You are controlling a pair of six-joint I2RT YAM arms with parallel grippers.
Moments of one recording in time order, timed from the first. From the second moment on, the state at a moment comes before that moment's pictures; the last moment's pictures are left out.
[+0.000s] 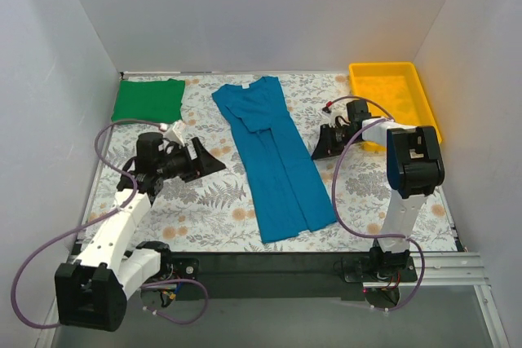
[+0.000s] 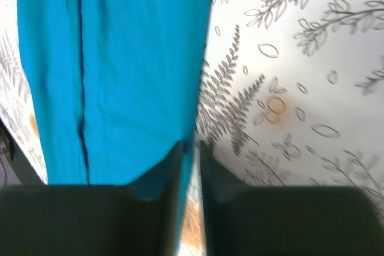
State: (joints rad) left arm -0.07 0.95 0.62 -0.31 0.68 -0.60; right arm 0.16 1.94 1.14 -0.32 -0.73 0.02
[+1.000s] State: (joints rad) left arm -1.28 1.35 0.73 -0.24 0.09 0.03; right arm 0.13 1.24 0.88 -0.67 -1.00 -1.10
